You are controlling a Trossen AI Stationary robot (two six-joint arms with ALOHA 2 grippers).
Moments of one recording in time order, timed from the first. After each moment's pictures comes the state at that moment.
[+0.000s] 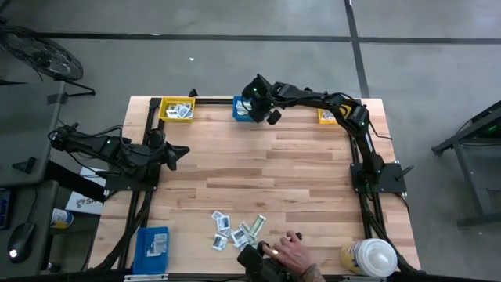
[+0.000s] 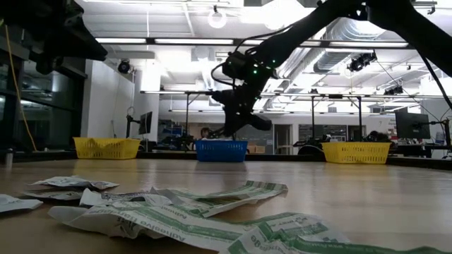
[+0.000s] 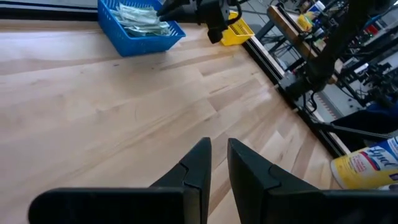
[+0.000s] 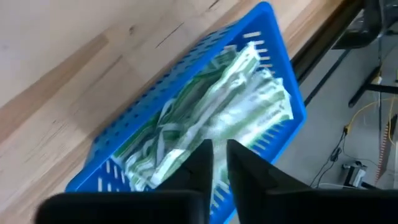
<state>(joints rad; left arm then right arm) -0.31 0.38 0.53 -0.64 -0.68 -1.04 -0.56 2.16 1.72 -0.48 0.00 -1.49</state>
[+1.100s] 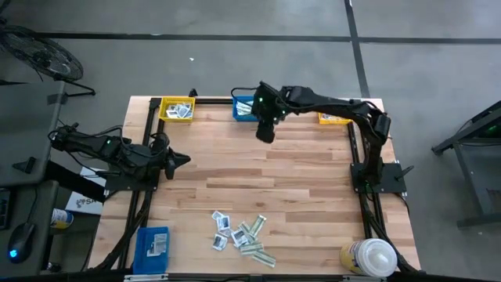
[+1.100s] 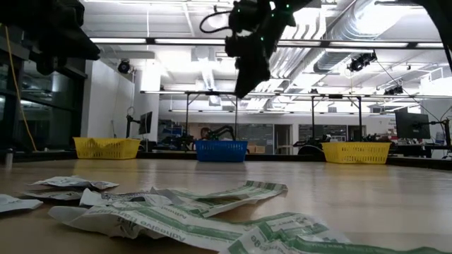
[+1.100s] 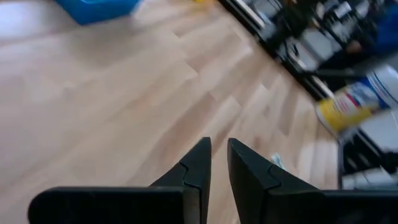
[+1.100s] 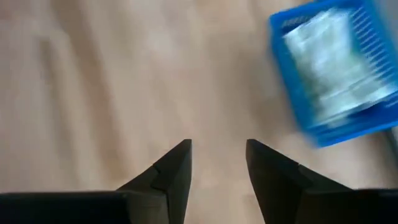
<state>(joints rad) -0.31 0.38 0.53 -0.65 -0.49 -0.92 -0.39 1.90 1.72 -0.88 -0.08 -0.08</state>
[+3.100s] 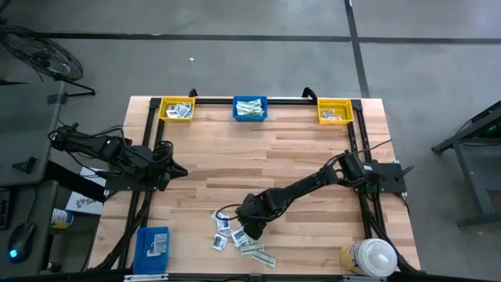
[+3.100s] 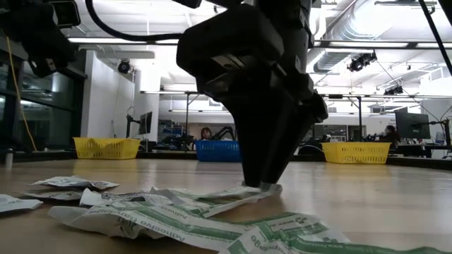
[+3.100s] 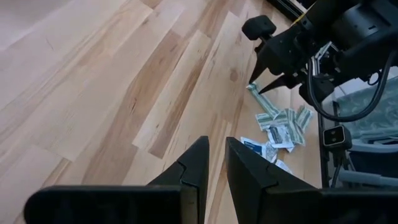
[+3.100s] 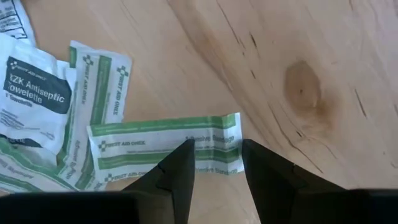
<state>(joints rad) -0.31 0.38 0.53 -0.72 -0.21 -0.76 0.34 2.25 1.72 -0.85 -0.04 0.97</state>
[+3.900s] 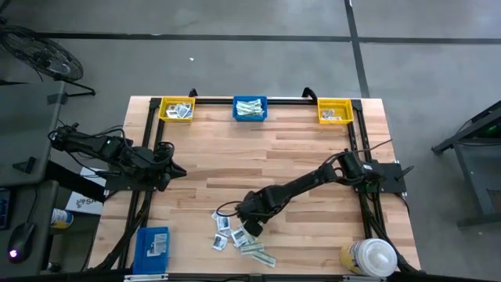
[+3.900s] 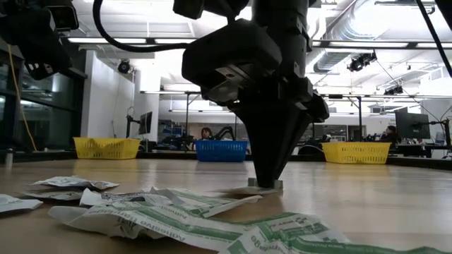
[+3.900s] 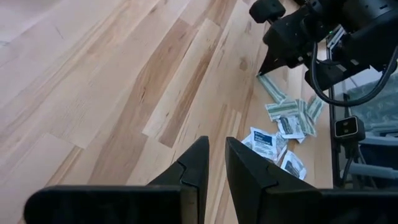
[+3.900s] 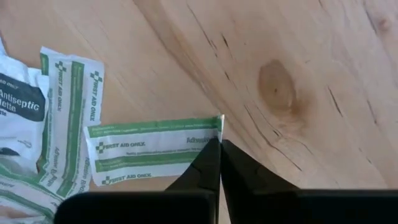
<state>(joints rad) -0.31 0.38 0.53 -0.77 -0.21 -0.76 0.31 2.26 1.72 -0.88 -0.03 0.97</state>
